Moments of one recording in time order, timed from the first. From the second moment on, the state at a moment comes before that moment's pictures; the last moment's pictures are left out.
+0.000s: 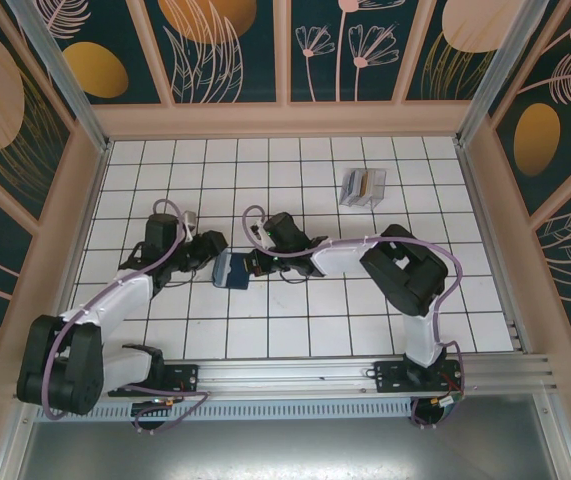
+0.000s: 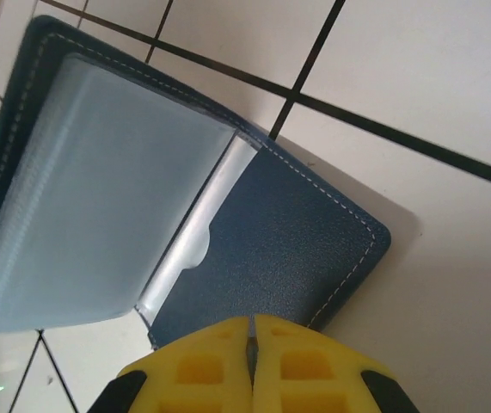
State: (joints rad) left arm -0.24 1.23 0.54 -0.01 0.52 -0.85; right arm 0.87 1.95 1.05 0.16 -0.37 0.59
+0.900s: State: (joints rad) left arm -0.34 1.54 0.61 0.16 0.57 -0.90; right arm 0.76 1.85 0.86 0.33 -0.44 0.73
